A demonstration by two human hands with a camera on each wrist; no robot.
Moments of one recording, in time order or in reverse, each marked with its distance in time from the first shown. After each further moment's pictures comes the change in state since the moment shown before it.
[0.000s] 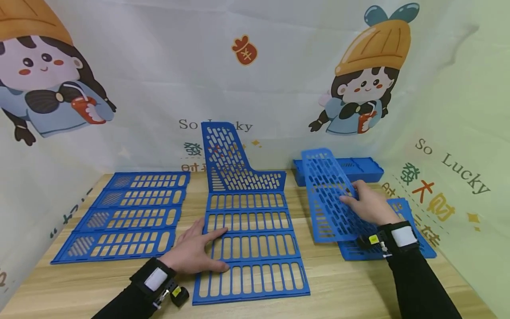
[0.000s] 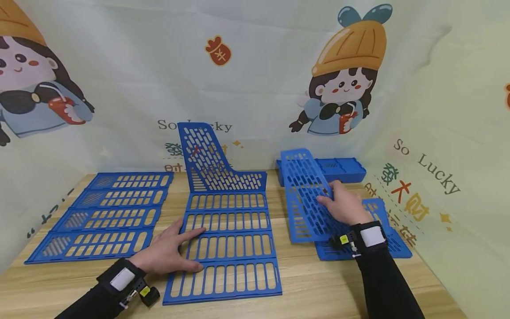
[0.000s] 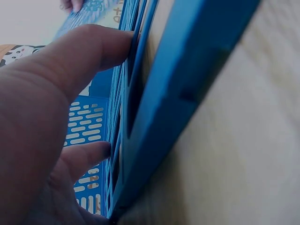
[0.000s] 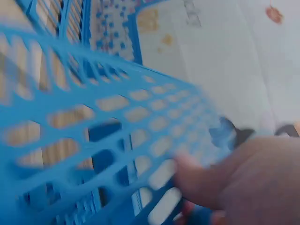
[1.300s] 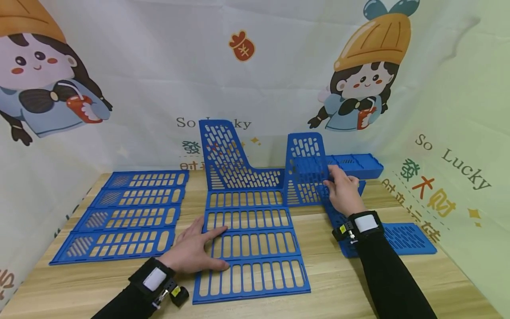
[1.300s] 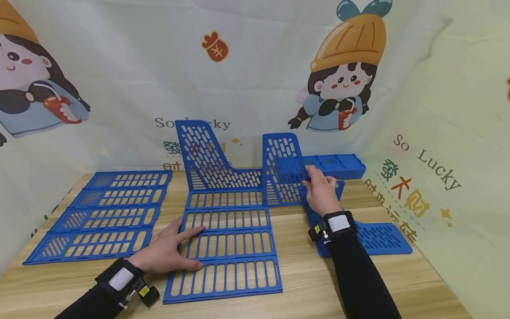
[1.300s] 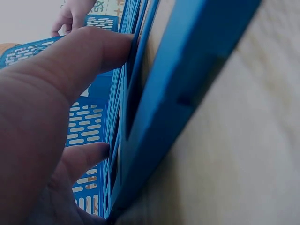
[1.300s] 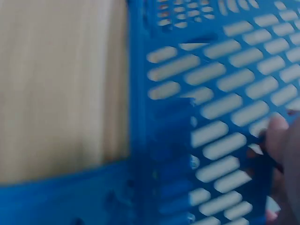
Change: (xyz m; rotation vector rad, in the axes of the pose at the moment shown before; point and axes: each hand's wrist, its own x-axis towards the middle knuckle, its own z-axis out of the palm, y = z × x) left_hand 0.002 -0.005 0.003 -0.025 0.017 0.024; right_hand 0.051 -0.006 0.057 0.016 0.348 -0.279
